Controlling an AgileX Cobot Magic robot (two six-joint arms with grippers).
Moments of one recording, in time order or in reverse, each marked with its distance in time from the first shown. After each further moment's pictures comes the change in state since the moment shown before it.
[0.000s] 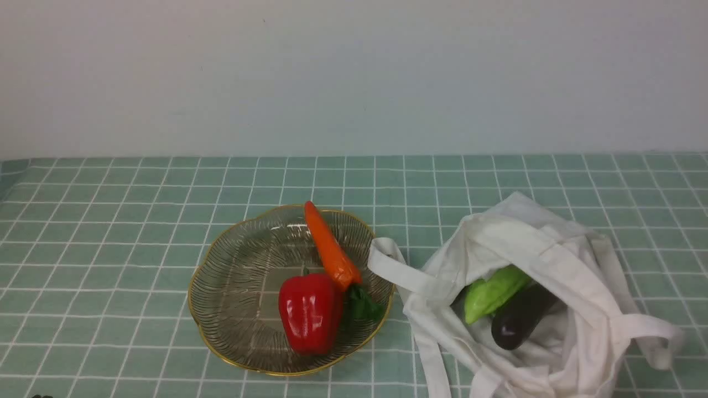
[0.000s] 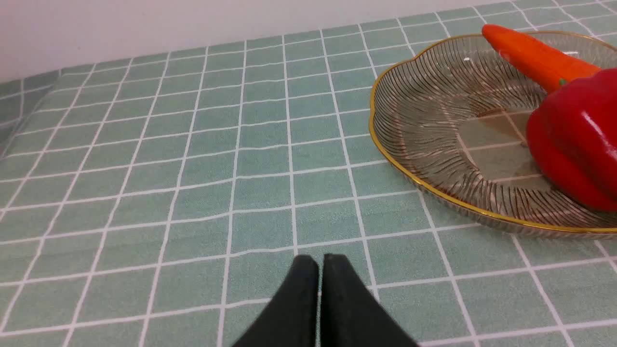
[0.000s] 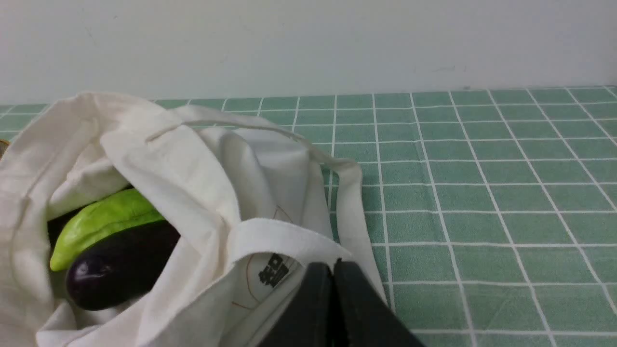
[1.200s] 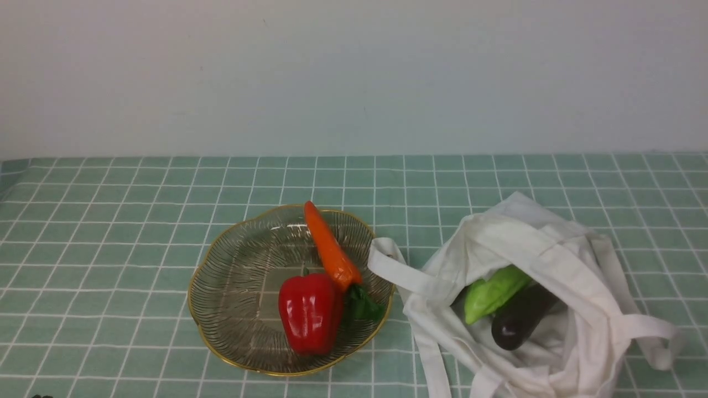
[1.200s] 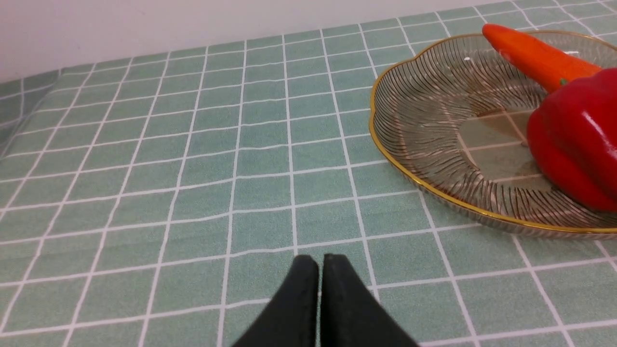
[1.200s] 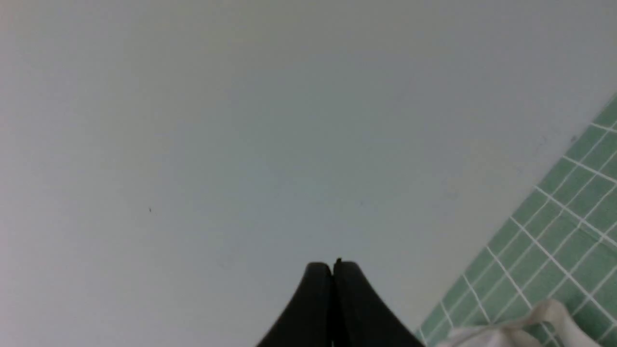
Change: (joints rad) right arm 0.000 0.000 0.010 0.734 -0.471 0.237; left arm 0.000 0.000 0.000 0.000 0.000 0.000
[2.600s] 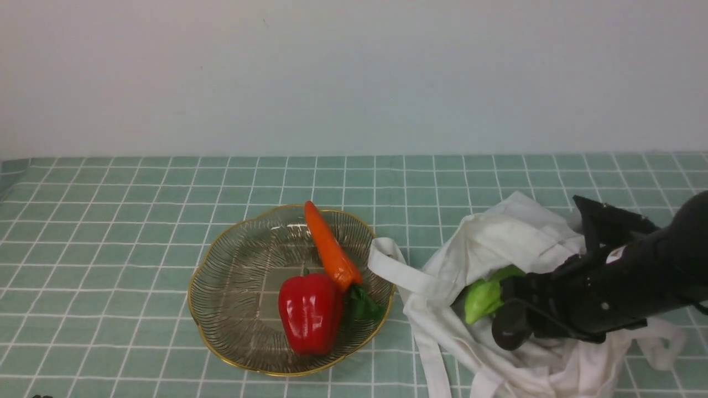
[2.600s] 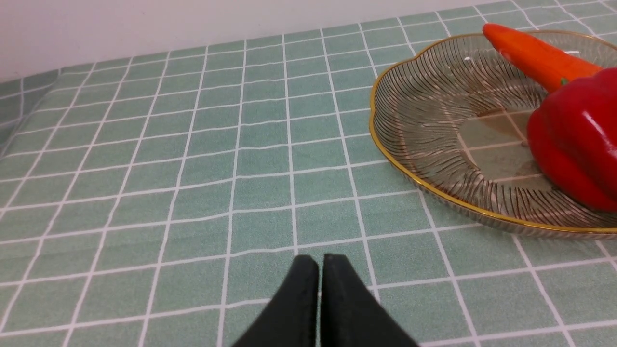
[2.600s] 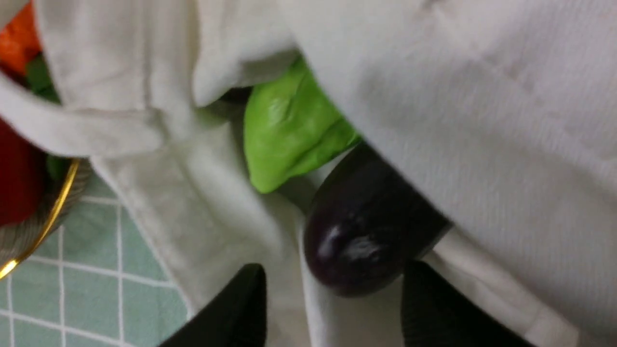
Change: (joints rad) right arm 0.318 1.559 -0.823 -0.286 0.689 -0.231; left arm 0.000 0.000 0.000 0.000 0.000 0.000
